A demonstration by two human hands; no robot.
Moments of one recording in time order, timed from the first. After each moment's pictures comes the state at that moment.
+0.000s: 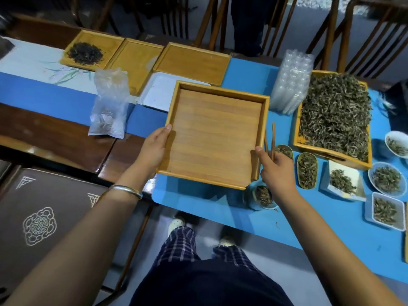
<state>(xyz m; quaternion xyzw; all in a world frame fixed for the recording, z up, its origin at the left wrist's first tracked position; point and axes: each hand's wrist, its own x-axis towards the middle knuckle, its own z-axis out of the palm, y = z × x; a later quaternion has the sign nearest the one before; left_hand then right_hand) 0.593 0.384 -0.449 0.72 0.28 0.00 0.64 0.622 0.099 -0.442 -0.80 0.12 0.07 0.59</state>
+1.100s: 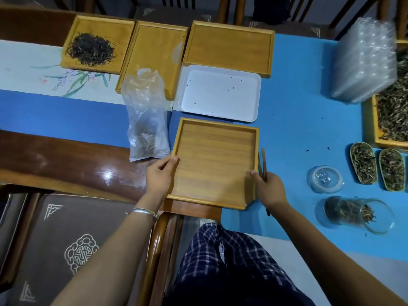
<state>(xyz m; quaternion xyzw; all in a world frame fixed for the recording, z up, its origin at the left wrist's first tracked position) 0.600 0.579 -0.553 0.71 0.36 -0.02 0.61 0.619 0.306 -0.540 -0.87 0.21 0.21 0.40</state>
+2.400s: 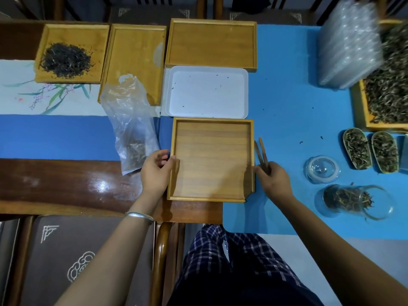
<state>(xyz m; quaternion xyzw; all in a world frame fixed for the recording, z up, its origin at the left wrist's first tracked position) 0.632 0.584 -0.544 0.81 0.28 -0.05 0.52 0.632 0.292 -0.544 -0.87 0.21 0.16 0.41</state>
